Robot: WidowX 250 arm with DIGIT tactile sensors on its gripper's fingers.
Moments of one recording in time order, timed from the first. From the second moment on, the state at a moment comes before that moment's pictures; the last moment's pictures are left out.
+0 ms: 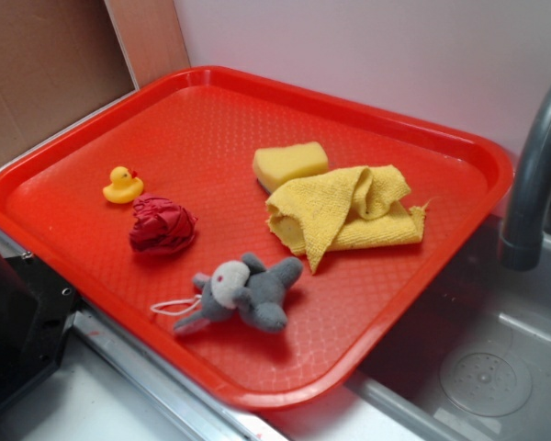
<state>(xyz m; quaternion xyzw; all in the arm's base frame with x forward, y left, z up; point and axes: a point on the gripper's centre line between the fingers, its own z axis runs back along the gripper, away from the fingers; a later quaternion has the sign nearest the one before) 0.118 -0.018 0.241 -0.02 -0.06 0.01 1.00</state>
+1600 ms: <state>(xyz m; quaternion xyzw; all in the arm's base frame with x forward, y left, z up) 0.234 -0.096 0.105 -0.03 -0.15 -0.23 0.96</state>
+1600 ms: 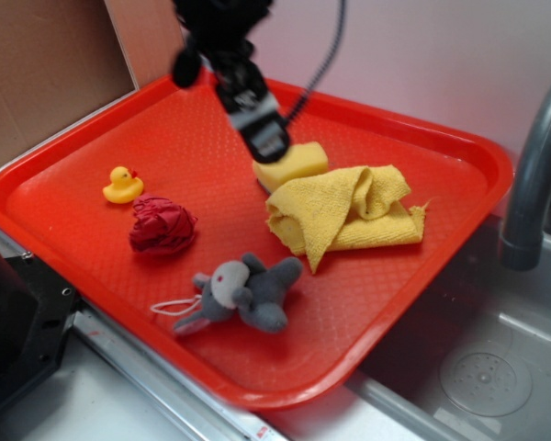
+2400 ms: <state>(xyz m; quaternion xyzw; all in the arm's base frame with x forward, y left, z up) 0.272 -0.130 0.022 -0.05 -0.13 -0.36 0.92</state>
